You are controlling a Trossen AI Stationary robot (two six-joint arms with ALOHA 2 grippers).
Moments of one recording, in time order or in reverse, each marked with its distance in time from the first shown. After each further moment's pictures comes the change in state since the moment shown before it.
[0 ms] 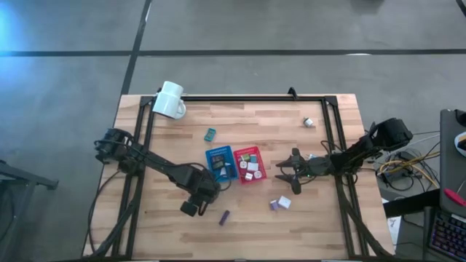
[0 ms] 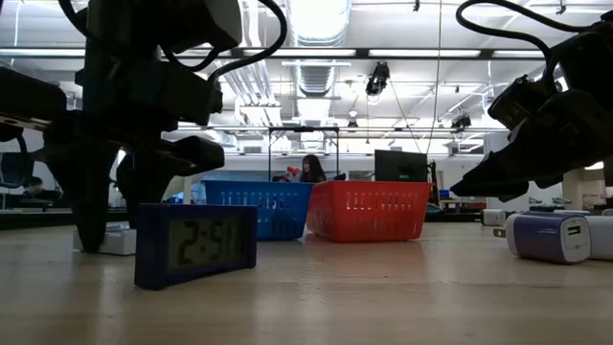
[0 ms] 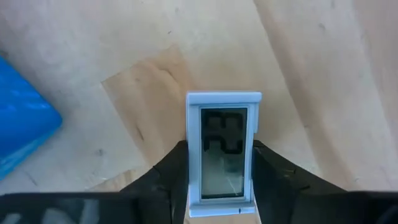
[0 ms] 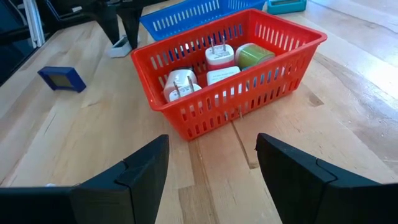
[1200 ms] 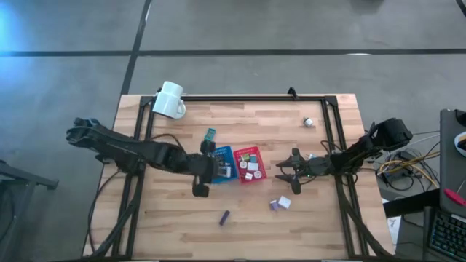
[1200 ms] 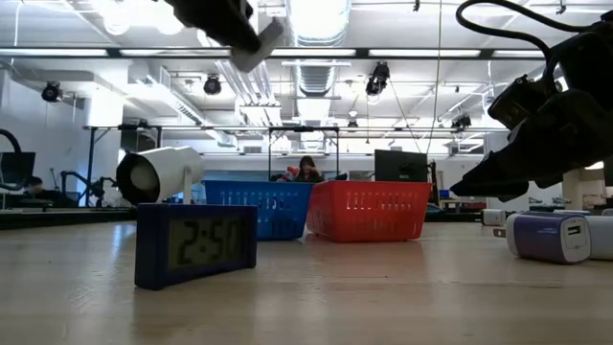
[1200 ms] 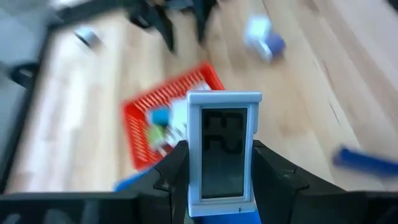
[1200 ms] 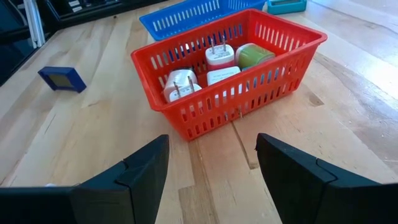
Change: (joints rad) left arm 0.081 -0.393 0.069 0.196 -0.365 -0.010; right arm 0.000 0.001 0.000 0.001 0.000 0.000
